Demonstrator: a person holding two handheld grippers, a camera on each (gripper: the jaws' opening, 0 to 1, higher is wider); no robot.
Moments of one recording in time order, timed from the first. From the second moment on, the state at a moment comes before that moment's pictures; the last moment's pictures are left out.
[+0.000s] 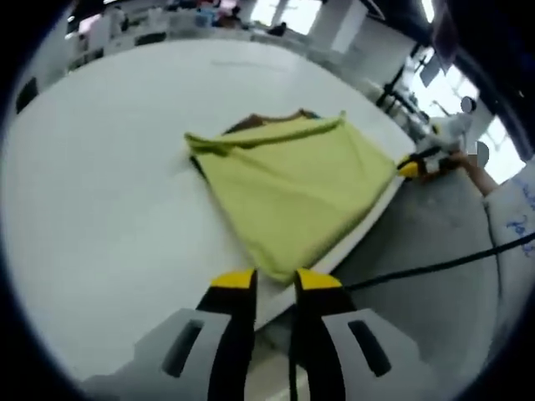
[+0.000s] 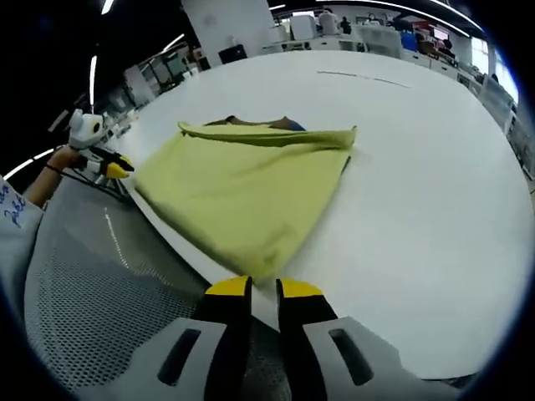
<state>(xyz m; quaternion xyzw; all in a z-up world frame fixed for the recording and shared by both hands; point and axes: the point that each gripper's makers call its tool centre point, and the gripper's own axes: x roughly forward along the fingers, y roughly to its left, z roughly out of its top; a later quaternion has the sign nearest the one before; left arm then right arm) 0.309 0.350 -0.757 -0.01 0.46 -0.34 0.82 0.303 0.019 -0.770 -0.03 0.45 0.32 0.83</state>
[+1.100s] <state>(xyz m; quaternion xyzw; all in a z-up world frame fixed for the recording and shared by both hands) 0.312 0.352 -0.765 -0.02 0.47 -0.32 0.82 0.304 0.014 -0.774 -0.03 0.46 0.33 0.83</state>
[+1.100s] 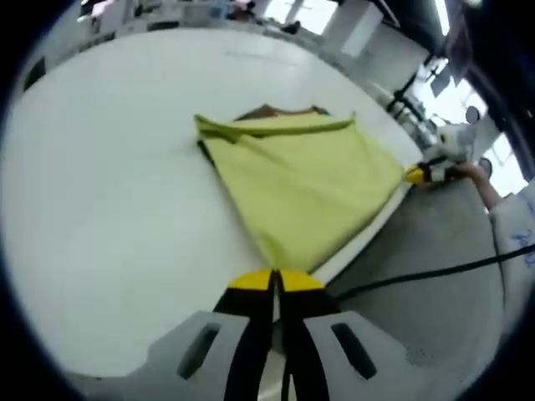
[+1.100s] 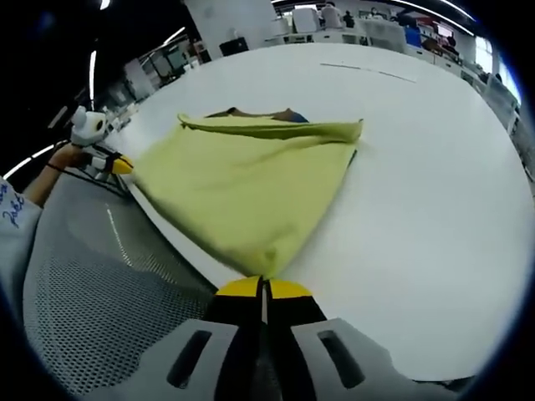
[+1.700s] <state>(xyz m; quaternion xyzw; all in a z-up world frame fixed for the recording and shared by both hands) 0.329 0.352 -0.739 0.00 0.44 -0.32 0.84 0.312 0.008 -0.743 -0.08 0.42 0.35 0.83</state>
